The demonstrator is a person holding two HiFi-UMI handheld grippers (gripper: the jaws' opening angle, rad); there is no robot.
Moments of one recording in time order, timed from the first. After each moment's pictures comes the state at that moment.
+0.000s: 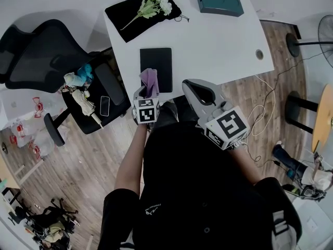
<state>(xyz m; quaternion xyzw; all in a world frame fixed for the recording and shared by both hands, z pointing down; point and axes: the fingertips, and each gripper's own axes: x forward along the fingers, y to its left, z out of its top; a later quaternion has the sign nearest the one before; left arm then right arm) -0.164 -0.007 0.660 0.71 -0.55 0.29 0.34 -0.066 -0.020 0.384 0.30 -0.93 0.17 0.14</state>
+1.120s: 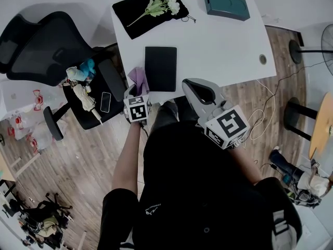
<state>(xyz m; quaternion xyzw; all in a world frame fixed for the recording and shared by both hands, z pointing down) -0.226 -0.004 0.657 0.66 -0.61 0.28 0.35 -0.080 -0.019 0.384 0.28 -0.93 0.17 0.14</state>
